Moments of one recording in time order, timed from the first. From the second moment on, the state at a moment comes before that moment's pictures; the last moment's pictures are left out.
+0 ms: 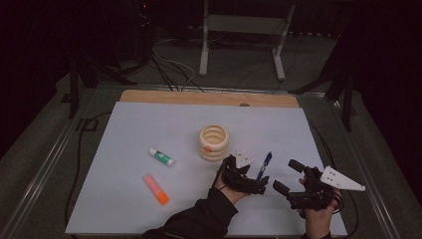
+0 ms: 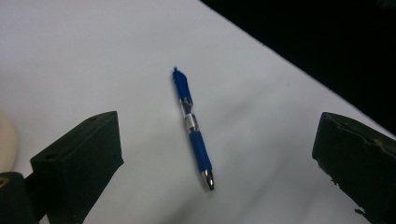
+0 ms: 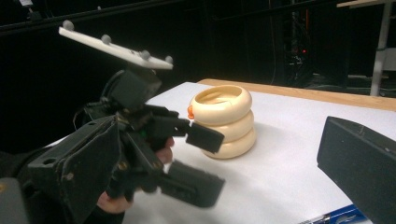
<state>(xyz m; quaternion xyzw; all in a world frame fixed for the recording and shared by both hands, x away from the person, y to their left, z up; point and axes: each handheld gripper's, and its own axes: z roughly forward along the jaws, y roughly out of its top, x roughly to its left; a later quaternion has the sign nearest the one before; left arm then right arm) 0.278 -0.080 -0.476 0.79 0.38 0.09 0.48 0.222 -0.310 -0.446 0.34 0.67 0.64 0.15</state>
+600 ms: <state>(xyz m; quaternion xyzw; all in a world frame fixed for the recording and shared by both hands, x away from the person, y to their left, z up) 0.285 -0.105 -0.502 0.81 0.39 0.08 0.42 0.222 -0.311 -0.446 0.34 0.67 0.64 0.15</state>
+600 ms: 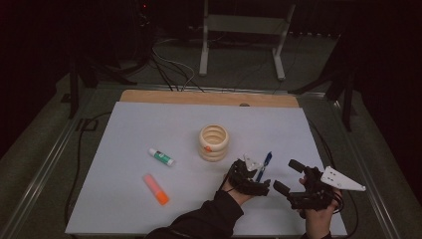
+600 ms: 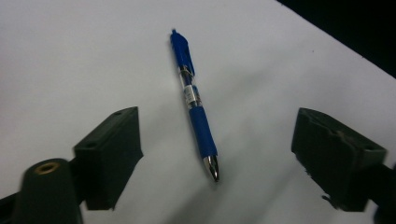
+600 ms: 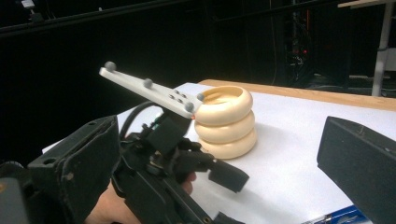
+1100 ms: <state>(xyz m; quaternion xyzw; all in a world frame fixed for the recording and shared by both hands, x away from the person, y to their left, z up) 0.303 -0.130 -0.508 0.83 0.41 0.08 0.36 0.222 -0.312 -0.446 0.34 0.67 0.64 0.15</state>
